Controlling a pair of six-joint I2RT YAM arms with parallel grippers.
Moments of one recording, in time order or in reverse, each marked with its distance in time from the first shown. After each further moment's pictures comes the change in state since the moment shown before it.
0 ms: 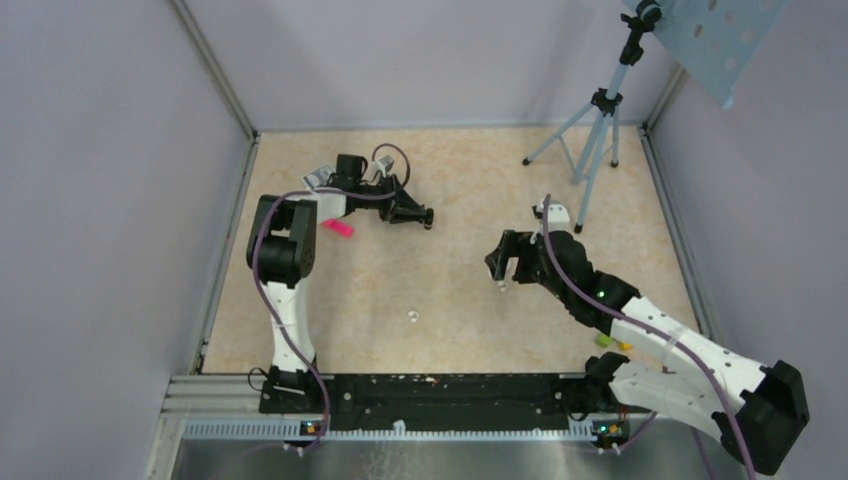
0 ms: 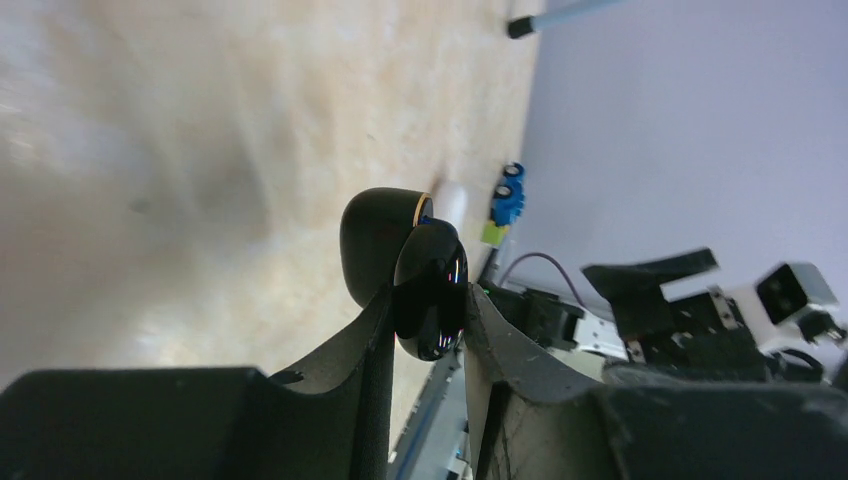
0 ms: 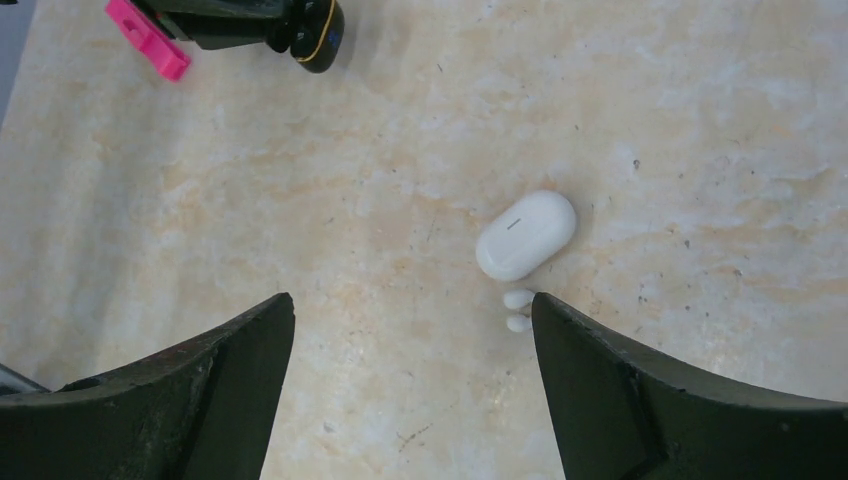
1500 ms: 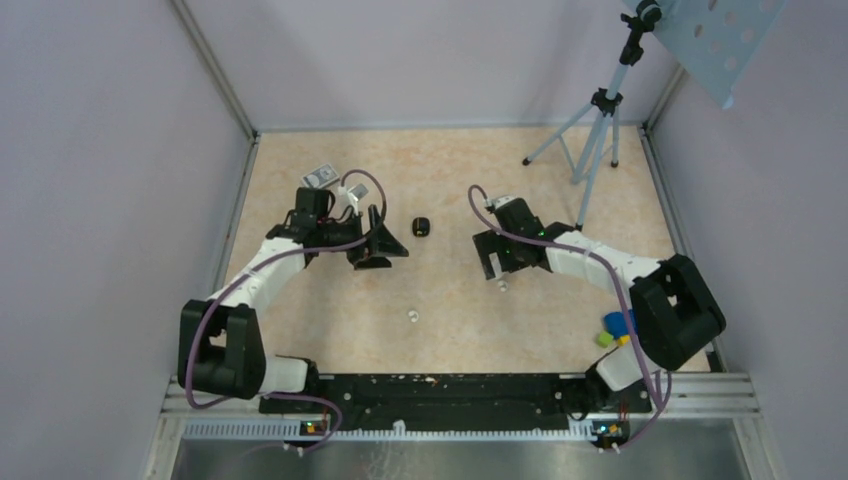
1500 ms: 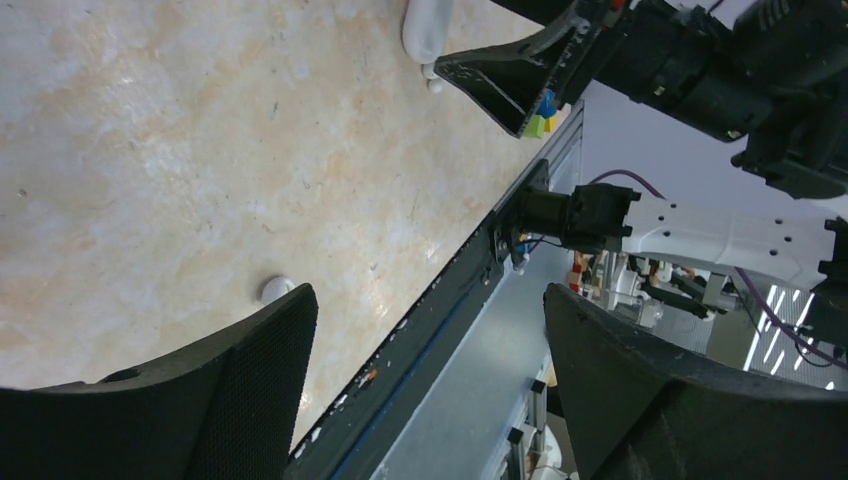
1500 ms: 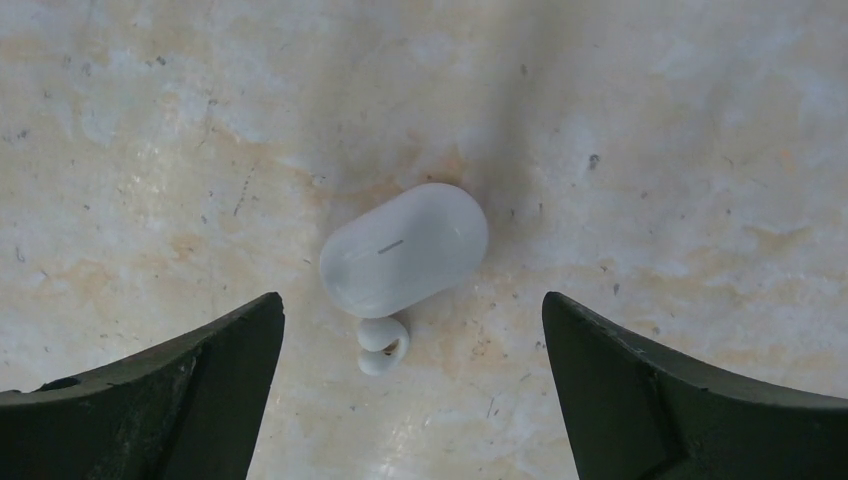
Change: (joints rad) left arm 0.019 -0.723 -0.442 -0.393 -0.154 0.288; right arm -0.140 0.584 0.252 -0.182 -0.094 -0.314
